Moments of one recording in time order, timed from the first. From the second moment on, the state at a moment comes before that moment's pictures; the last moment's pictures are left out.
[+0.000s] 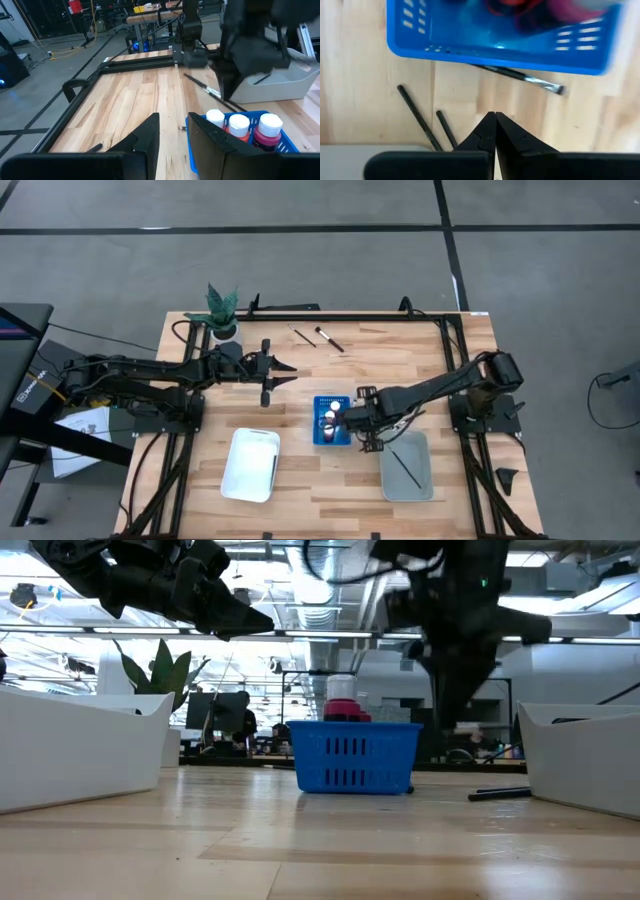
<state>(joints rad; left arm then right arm) 0.23 1.11 0.47 0.44 0.13 0.20 0.21 1.78 1.26 -0.89 0.19 0.09</state>
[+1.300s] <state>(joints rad) 0.23 1.11 0.45 0.44 0.13 0.23 0.34 1.45 1.26 -0.99 0.03 1.38</state>
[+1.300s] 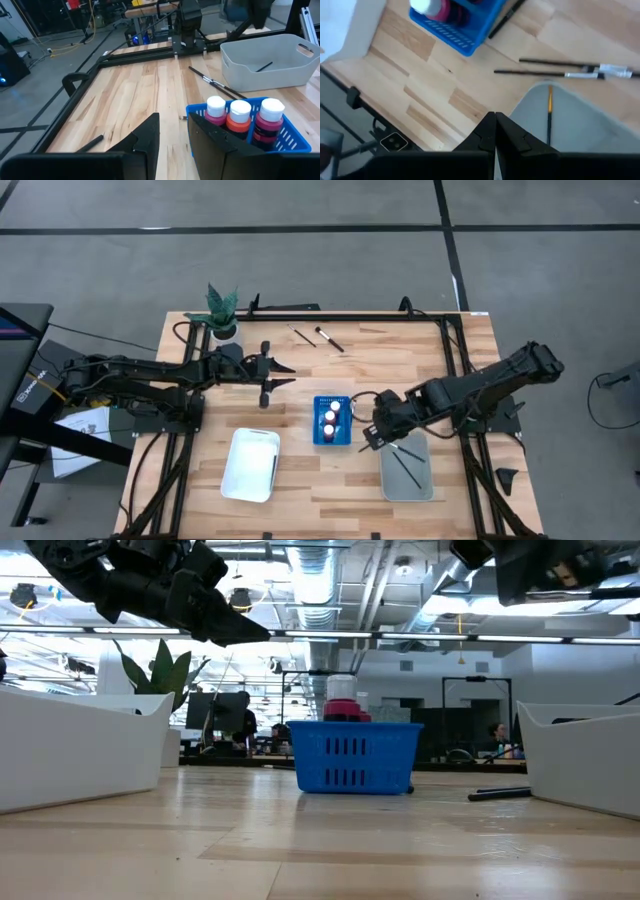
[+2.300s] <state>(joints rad) 0.23 1.11 0.45 0.45 0.13 0.23 0.49 1.57 1.19 -1.01 0.08 1.77</state>
